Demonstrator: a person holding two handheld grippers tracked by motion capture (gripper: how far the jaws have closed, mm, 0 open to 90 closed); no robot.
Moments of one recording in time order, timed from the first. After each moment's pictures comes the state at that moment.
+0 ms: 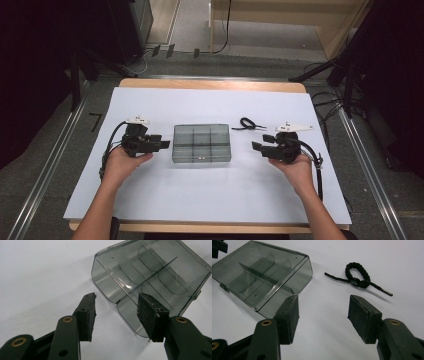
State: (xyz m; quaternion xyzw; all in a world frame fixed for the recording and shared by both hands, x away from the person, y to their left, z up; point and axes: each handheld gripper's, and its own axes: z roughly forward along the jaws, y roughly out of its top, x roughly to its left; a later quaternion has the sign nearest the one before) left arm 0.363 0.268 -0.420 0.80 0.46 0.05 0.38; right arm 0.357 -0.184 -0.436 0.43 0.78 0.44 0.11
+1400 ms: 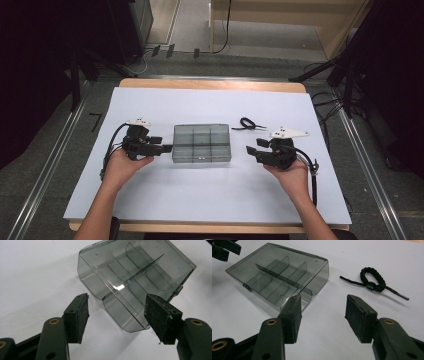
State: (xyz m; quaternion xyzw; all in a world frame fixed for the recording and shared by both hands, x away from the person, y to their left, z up) left arm 0.354 0.263 -0.413 0.81 0.45 0.03 0.38; right arm 0.332 -0.165 -0.425 0.42 0.78 0.45 0.12
